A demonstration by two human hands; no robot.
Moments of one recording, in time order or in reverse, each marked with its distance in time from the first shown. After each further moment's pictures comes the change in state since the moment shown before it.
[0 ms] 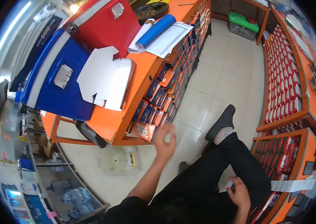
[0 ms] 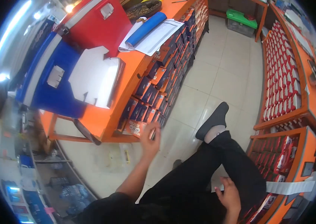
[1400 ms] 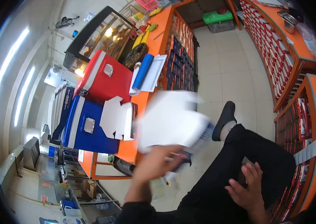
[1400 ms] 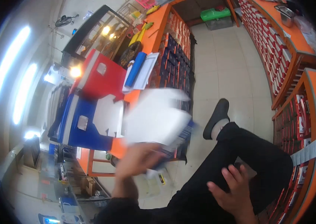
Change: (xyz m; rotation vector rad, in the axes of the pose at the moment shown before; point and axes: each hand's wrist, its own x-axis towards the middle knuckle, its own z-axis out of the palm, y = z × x) left_hand 0.089 0.254 -0.071 0.378 -1.082 0.169; right_hand -0.056 -0.053 -0.027 -0.079 0.858 -0.668
